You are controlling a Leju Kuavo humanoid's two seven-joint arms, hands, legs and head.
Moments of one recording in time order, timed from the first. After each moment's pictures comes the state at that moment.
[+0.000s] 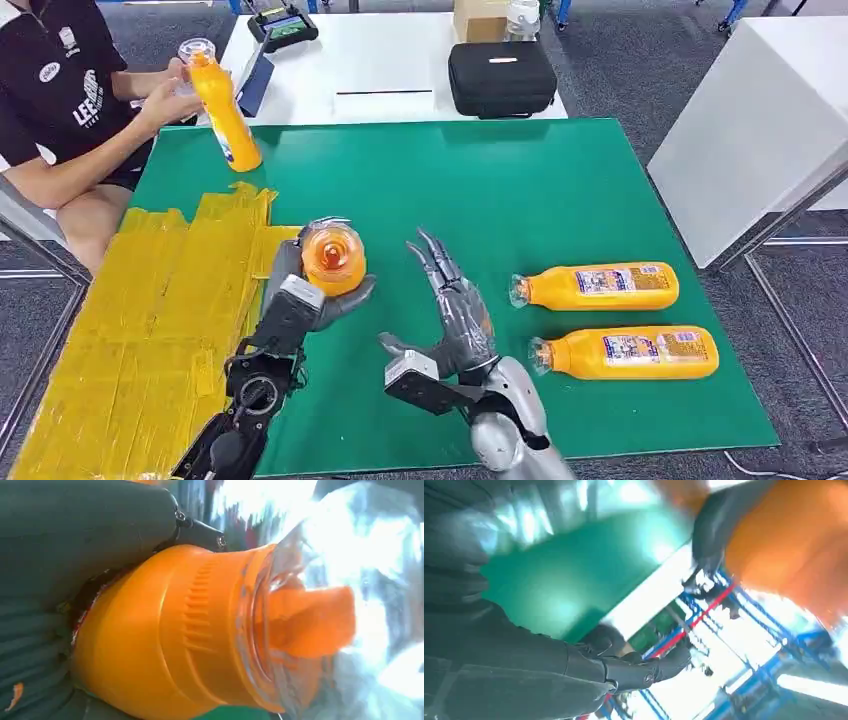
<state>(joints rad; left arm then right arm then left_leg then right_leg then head) -0.21 -0.11 -0.40 -1.42 -0.52 0.39 -0.30 -0.13 0.15 0.52 -1.36 0.77 -0.49 -0.34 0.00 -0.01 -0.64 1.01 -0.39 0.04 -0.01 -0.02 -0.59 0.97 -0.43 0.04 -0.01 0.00</state>
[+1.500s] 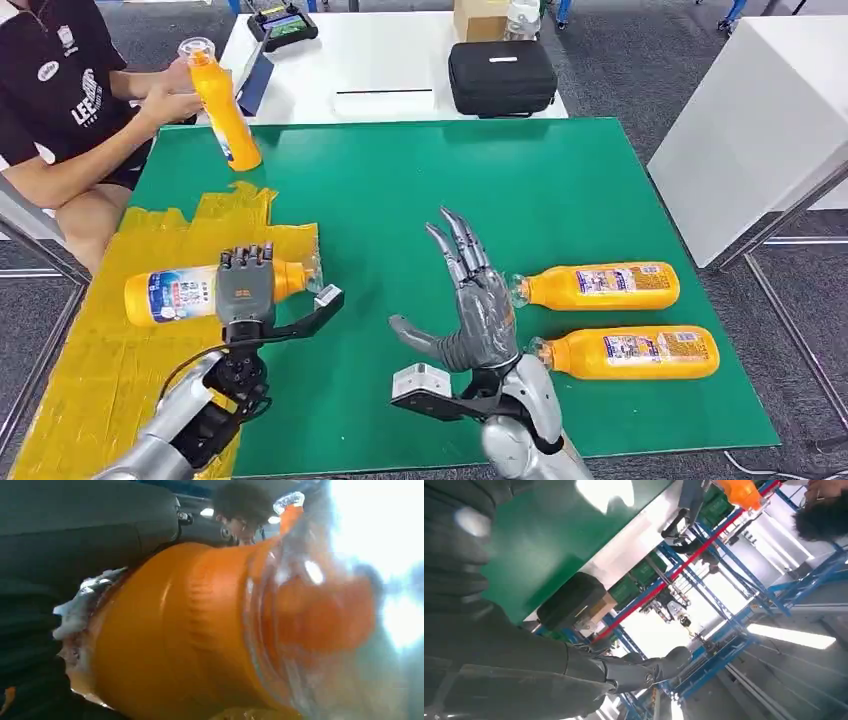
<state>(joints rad) -0.40 0.10 -0.55 -0.94 -1.57 0.44 0.65 -0.14 0.09 0.58 -1.48 0.82 -0.62 -0.31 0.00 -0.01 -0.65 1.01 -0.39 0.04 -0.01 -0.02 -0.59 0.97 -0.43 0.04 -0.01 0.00</state>
